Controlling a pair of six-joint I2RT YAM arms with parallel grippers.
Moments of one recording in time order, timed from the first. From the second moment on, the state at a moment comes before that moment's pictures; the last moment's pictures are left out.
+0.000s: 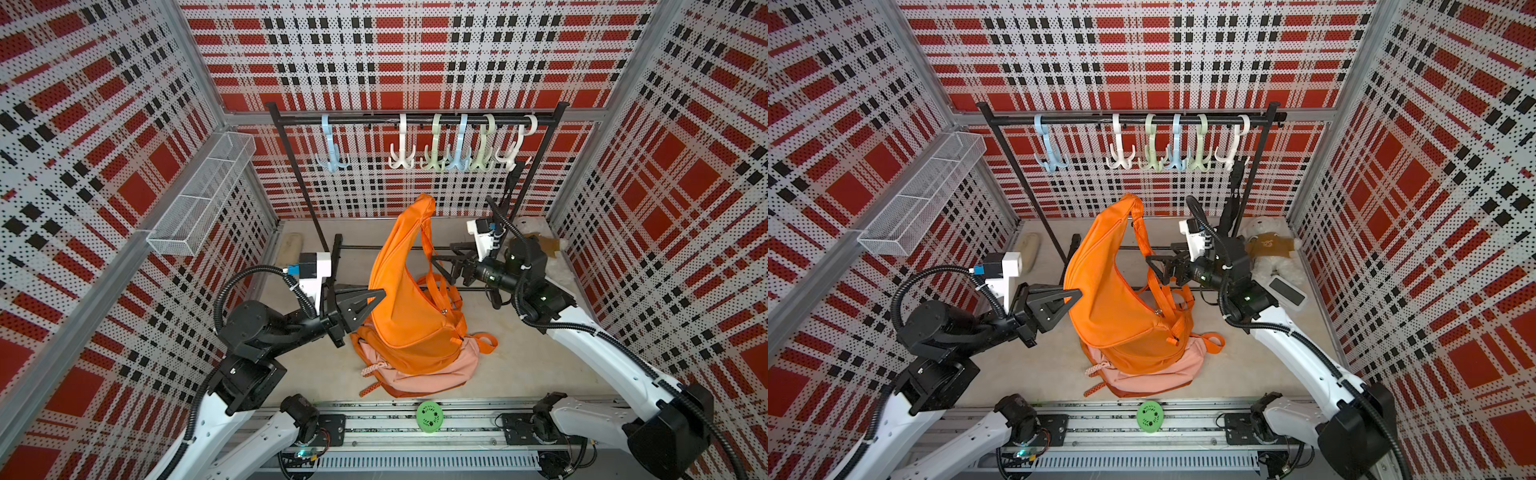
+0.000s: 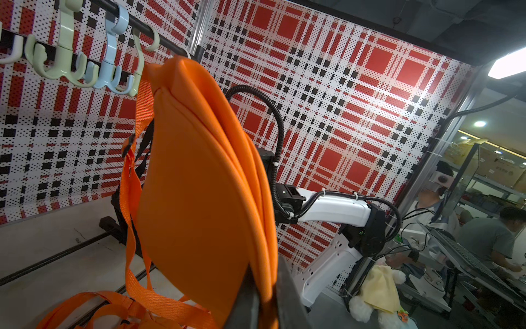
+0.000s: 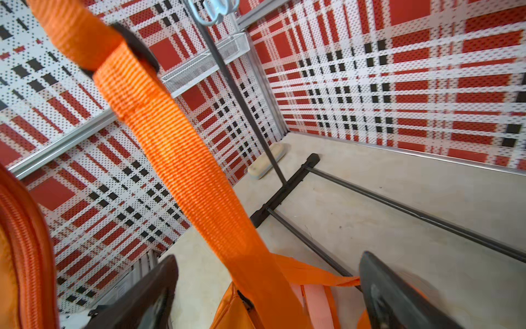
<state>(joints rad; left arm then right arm) -0.62 0.64 0.97 -0.06 0.57 -0.55 0.54 1.21 1.03 0.04 -0.43 0.34</state>
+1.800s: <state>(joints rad) -0.87 1.07 1.15 0.01 0.23 -0.31 0.16 1.42 1.50 -0.15 -0.40 0.26</state>
